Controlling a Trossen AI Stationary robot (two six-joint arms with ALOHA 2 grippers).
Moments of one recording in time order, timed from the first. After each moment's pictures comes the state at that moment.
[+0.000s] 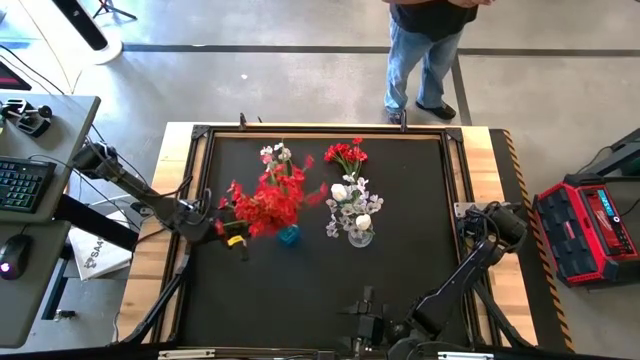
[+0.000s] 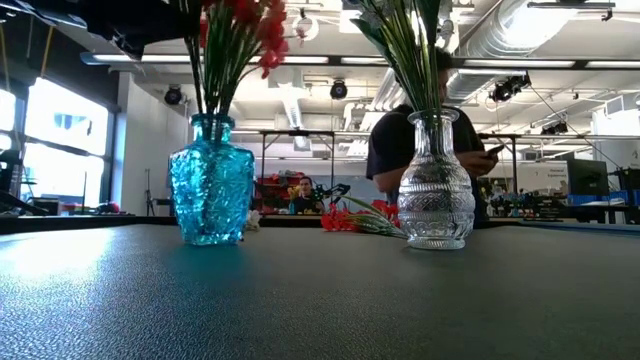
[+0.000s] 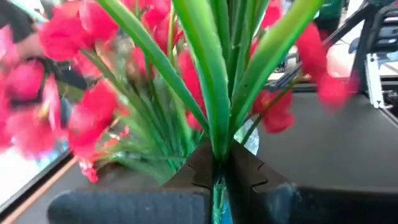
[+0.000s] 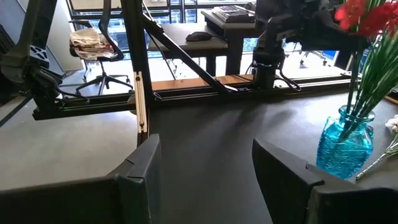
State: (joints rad) left arm -0.55 0.91 0.41 0.31 -0.80 -0.02; right arm 0.85 1.96 1.40 0.22 0.99 0.33
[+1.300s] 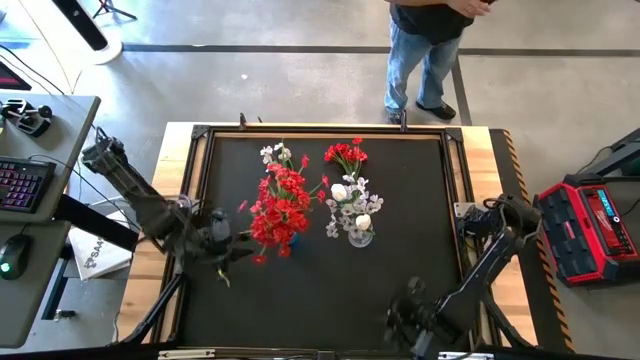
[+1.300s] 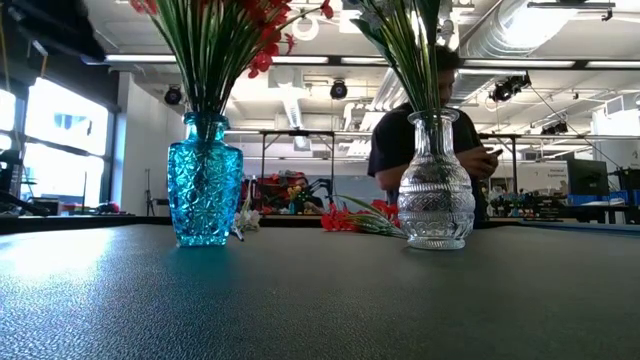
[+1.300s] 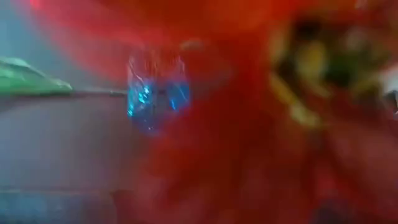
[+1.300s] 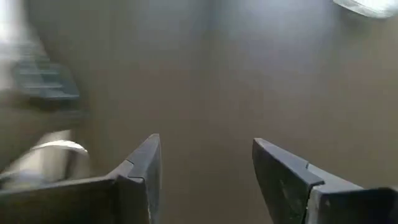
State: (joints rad) left arm -0.77 1.05 0.83 -0.76 -0.64 -0.92; right arm 0.93 1.83 1.35 -0.88 0.53 1.49
